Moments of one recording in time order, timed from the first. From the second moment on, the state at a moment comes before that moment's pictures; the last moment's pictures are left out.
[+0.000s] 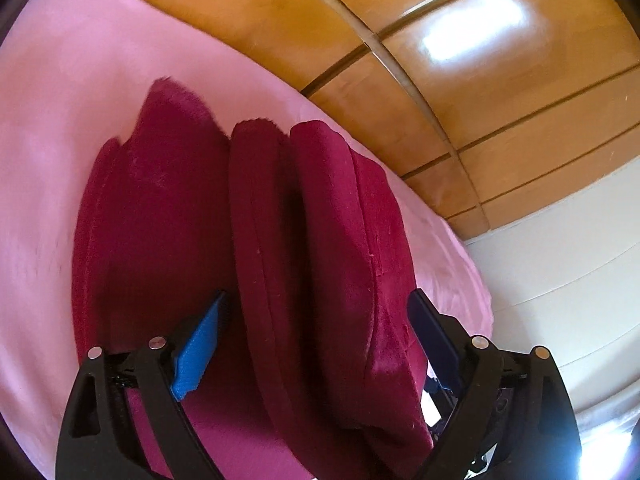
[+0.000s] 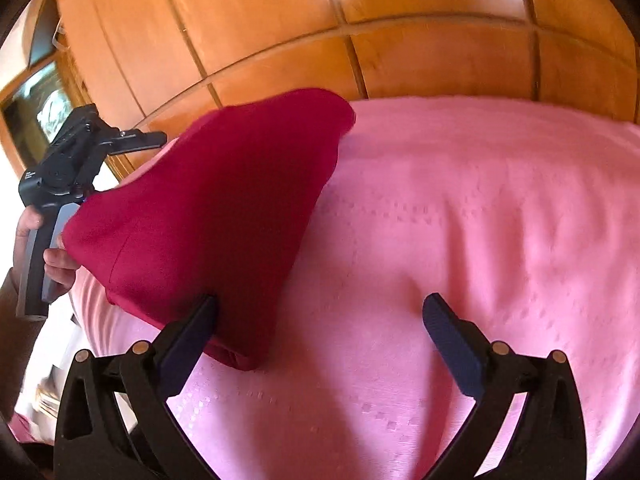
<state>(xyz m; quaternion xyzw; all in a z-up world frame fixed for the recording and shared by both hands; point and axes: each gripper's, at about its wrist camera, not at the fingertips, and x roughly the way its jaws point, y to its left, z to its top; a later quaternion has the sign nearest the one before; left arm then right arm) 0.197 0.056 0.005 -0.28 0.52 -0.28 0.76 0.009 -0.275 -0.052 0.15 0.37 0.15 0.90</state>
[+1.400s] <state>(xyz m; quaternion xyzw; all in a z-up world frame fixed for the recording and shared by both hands) 0.171 0.113 0.017 -0.12 0.47 -0.19 0.85 0.067 -0.172 -0.009 0.07 0.39 0.26 0.88</state>
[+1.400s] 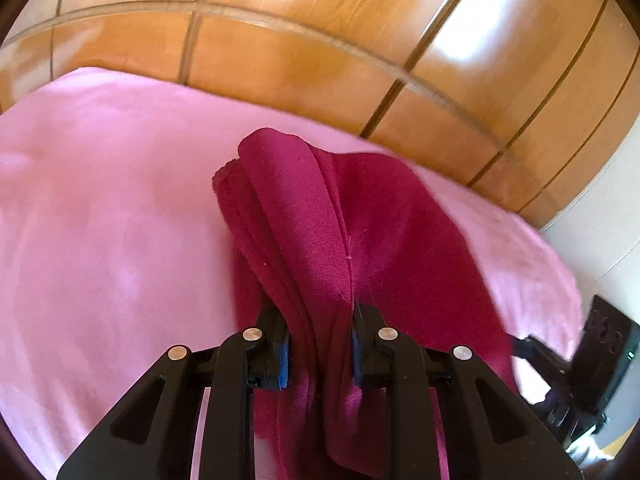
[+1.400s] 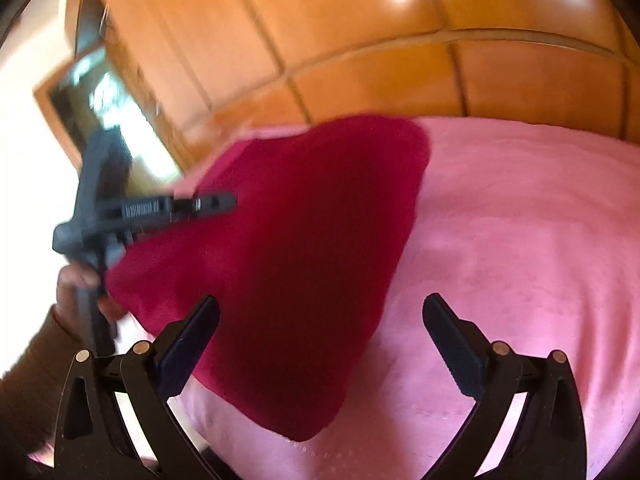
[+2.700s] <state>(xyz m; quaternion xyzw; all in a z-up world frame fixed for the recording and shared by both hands) 0.114 0.107 -0.001 -0.06 0.41 -0.07 0.91 0.173 -0.139 -0.022 0.03 0.41 0.23 0.88</state>
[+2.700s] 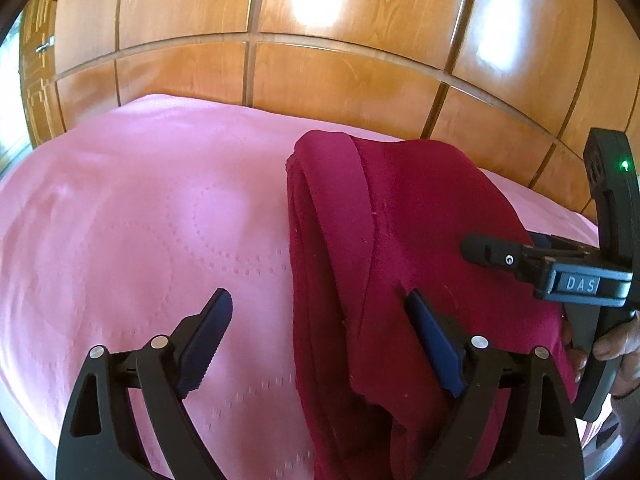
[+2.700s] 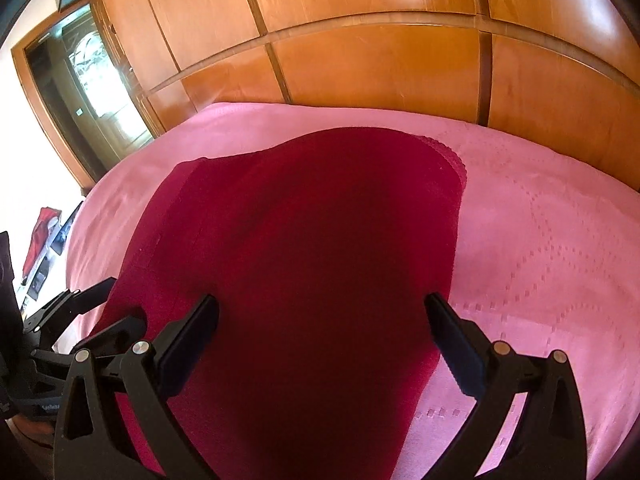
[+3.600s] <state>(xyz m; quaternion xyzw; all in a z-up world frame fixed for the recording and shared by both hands) 0.127 0.157 -0.053 -0.29 0.43 -0.26 0.81 0.173 -0.183 -0.051 0.19 0.45 0.33 0.81</state>
